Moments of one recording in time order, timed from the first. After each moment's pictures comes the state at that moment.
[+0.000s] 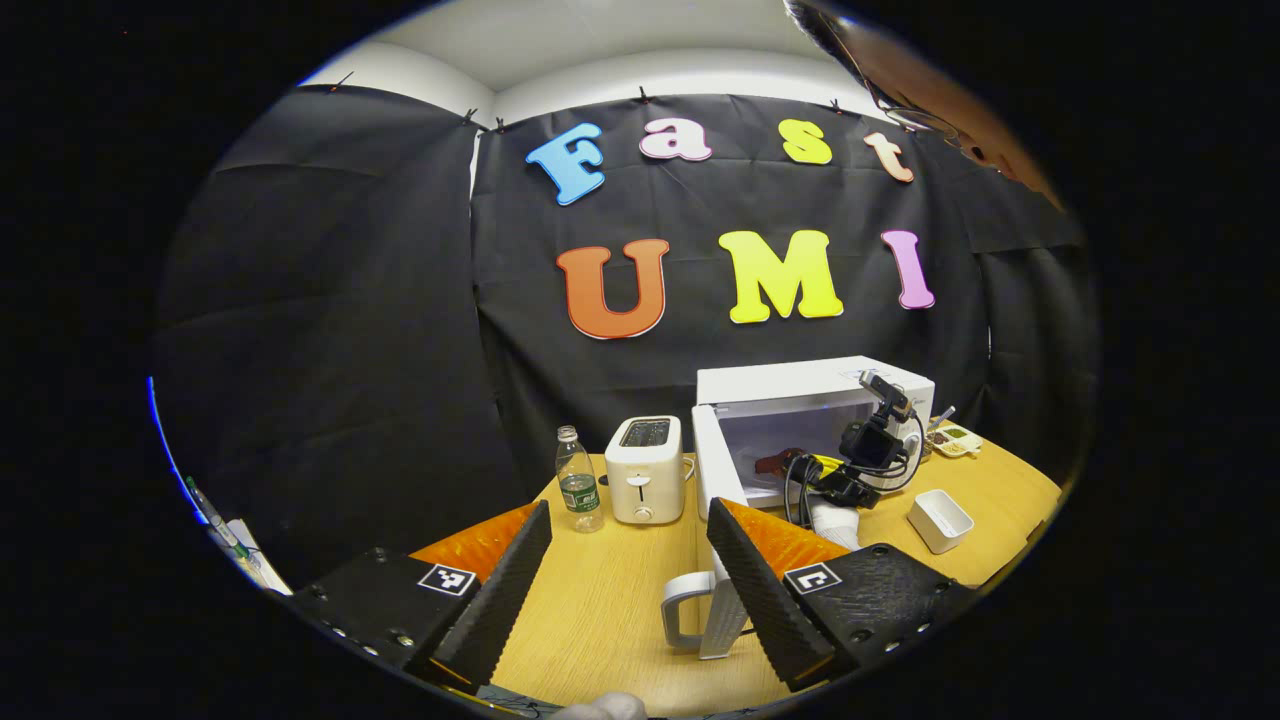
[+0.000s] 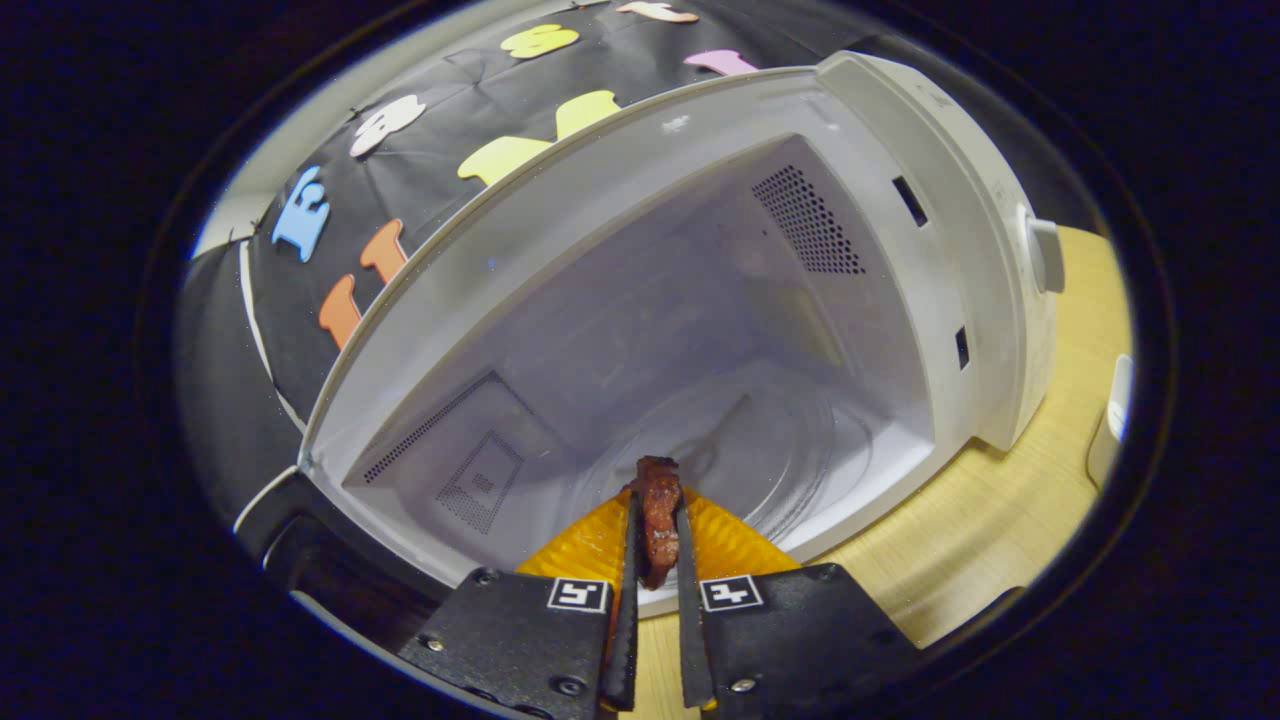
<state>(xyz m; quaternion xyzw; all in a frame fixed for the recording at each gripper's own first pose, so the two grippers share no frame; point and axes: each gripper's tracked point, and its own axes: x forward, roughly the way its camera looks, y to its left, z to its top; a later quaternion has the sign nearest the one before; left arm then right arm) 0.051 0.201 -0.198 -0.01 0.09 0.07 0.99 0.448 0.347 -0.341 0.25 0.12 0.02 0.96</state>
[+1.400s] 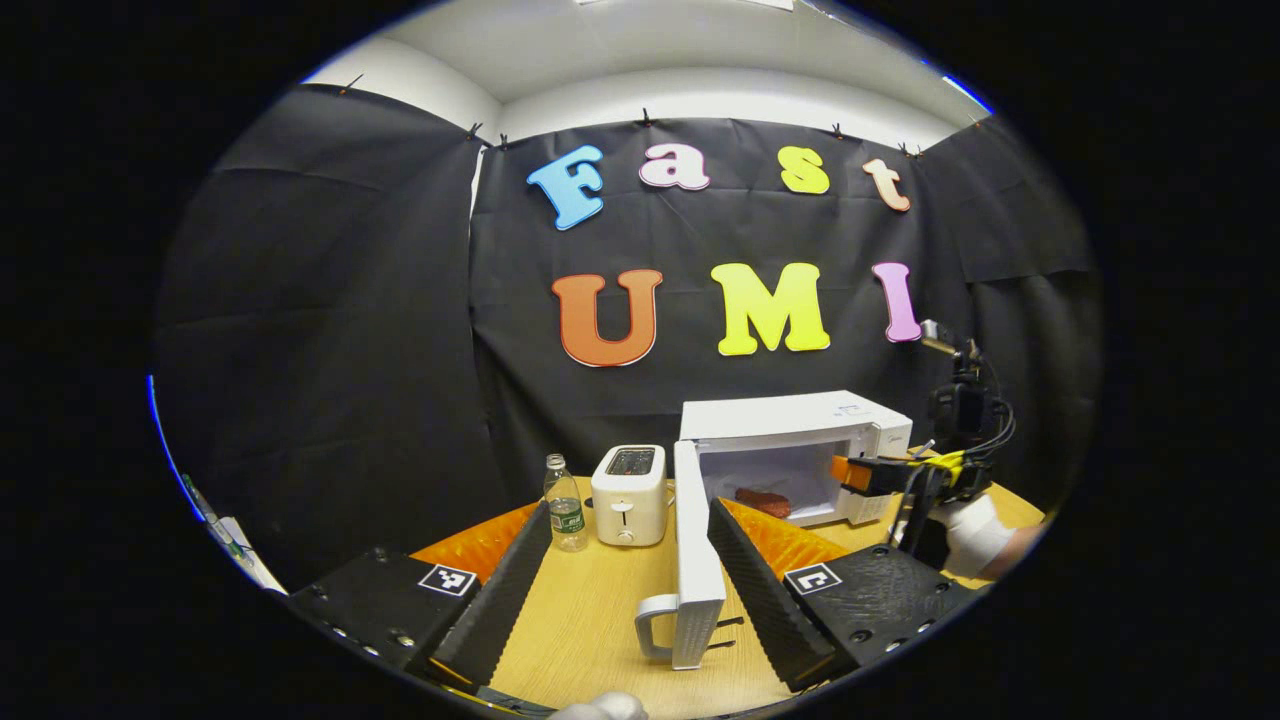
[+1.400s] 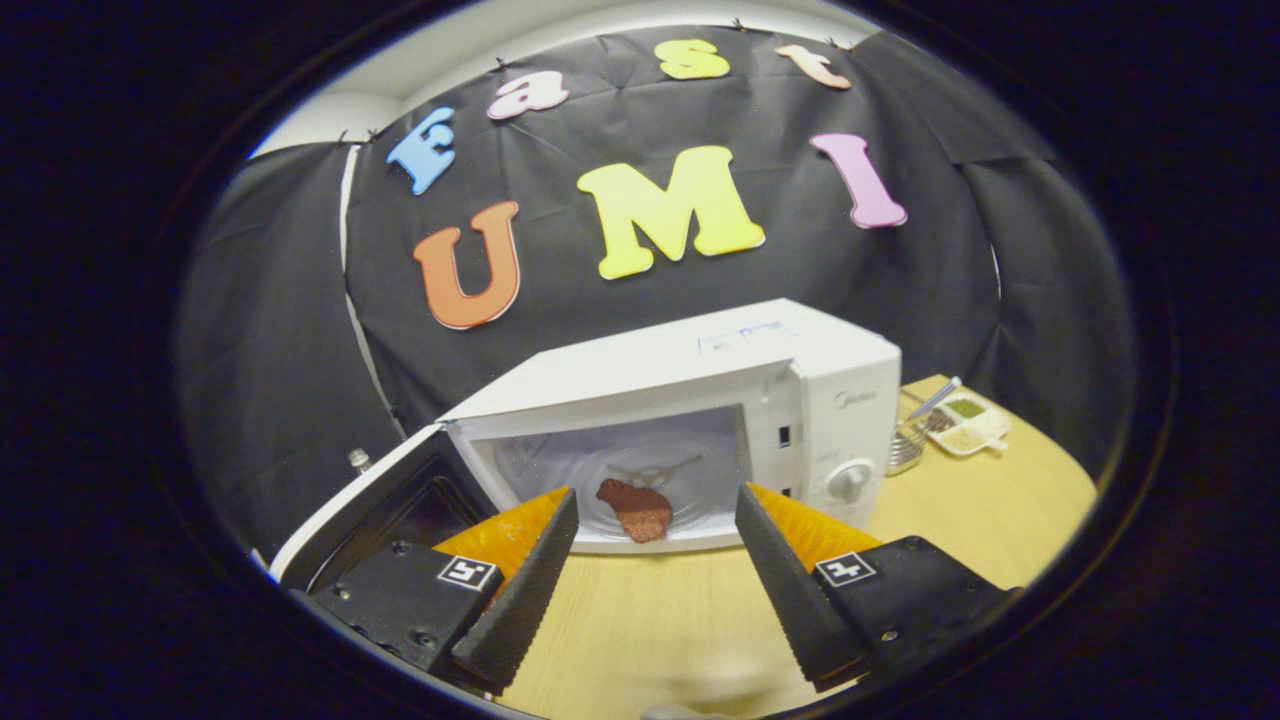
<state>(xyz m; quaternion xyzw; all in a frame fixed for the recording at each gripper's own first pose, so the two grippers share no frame) 0.037 0.184 -0.151 -0.02 0.05 0.06 1.00 0.263 0.257 -0.203 0.07 0.10 0.07 0.99</state>
